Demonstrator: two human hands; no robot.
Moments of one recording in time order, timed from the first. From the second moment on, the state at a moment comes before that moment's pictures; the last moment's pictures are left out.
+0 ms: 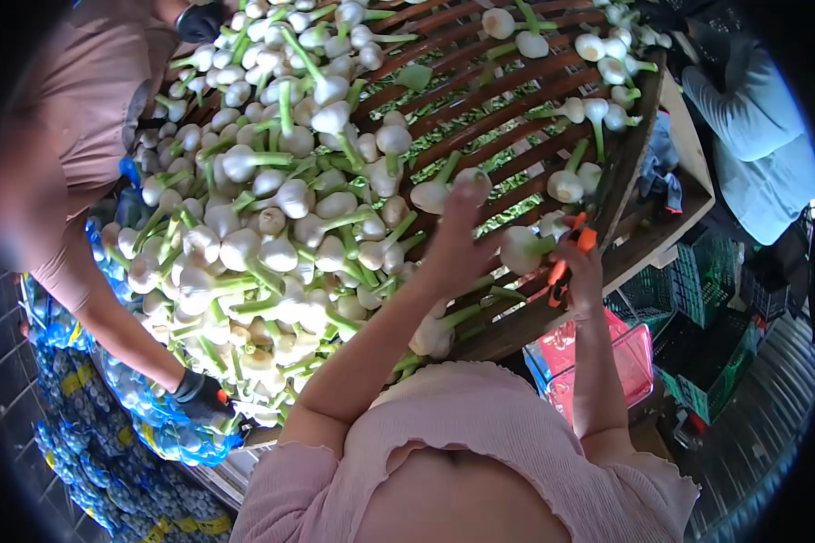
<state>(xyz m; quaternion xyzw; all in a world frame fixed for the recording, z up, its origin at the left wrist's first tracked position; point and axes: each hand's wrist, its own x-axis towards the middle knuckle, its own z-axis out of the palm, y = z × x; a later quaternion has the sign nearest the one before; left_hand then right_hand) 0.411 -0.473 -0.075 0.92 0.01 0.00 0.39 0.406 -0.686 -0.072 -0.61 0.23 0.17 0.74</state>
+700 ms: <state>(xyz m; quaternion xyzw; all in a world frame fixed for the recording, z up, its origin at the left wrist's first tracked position) 0.473 -0.434 -0.054 0.89 -0.19 0.05 0.40 0.456 -0.661 -0.078 -0.66 0.16 0.25 0.69</state>
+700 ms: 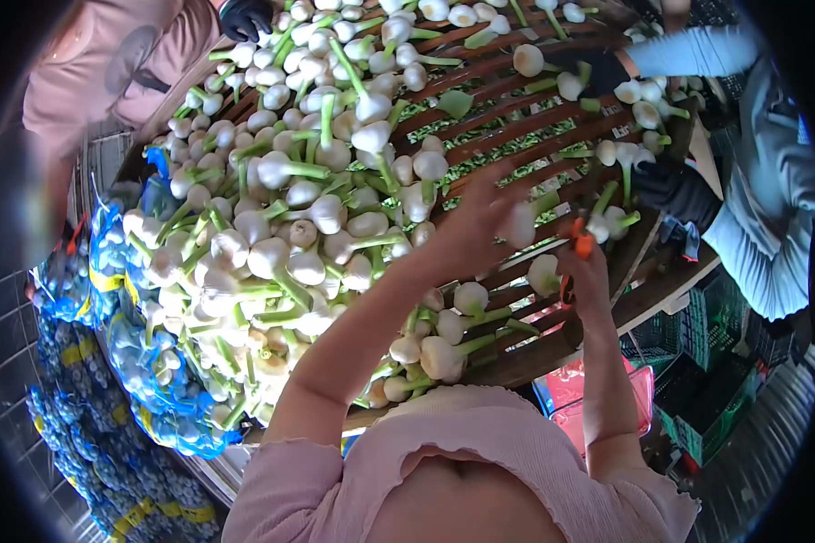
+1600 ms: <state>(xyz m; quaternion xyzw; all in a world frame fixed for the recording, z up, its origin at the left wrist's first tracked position) 0.608 -0.399 -0.103 0.89 0.24 0.28 0.26 0.465 -0.660 -0.088 -0.61 0.19 0.17 0.75</state>
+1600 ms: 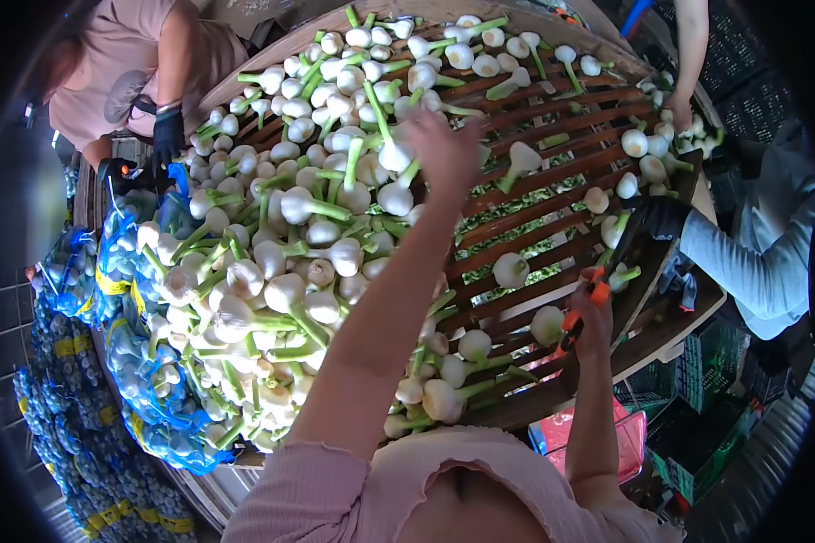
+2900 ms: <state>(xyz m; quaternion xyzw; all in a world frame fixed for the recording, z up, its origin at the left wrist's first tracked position) 0.370 -0.271 0.071 0.98 0.16 0.02 0.14 0.609 -0.476 -0.127 -0.83 -0.12 0.29 0.46</state>
